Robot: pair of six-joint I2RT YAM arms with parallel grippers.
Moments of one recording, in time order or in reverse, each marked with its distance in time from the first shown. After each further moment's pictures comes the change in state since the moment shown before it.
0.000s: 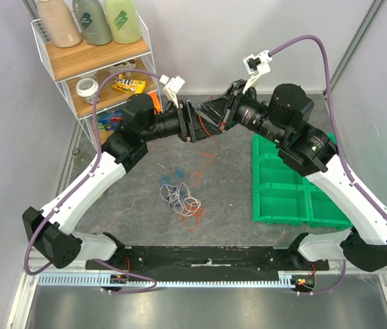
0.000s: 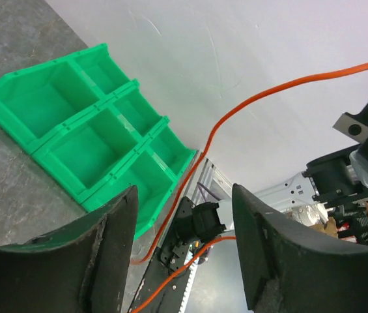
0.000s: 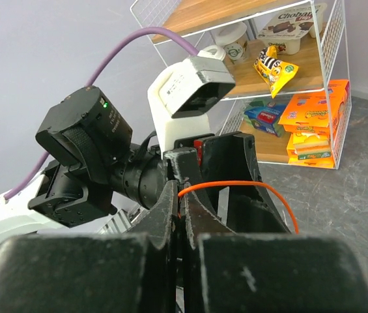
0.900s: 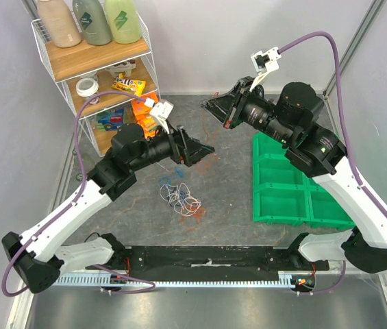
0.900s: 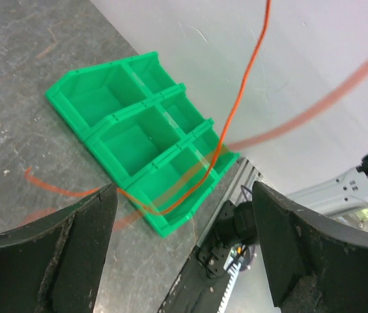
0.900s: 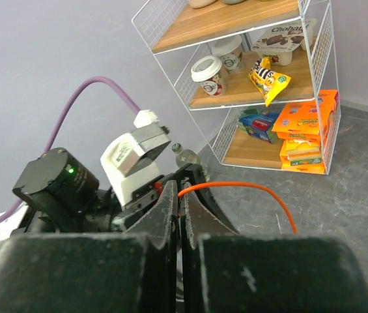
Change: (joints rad) left arm -0.109 -0.264 -0.245 -0.032 -0.289 0.121; right arm 0.000 -0.014 0.047 -0.045 0.031 -0.022
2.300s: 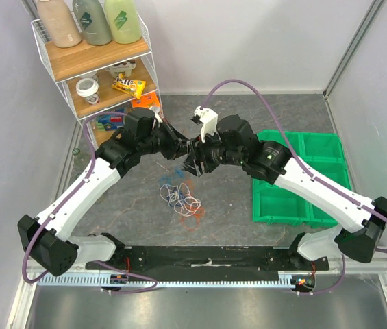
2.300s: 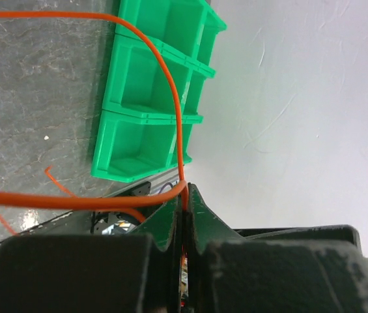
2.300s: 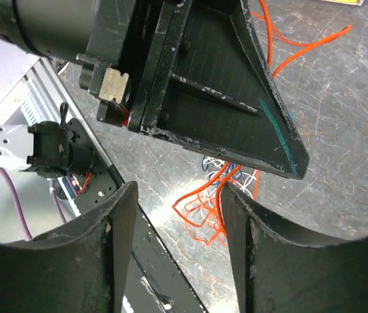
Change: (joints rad) left arm 0.159 0.204 0.146 -0.388 0.018 -0.663; right arm 0.123 0.087 -0.289 -0.163 -0.080 -0.189
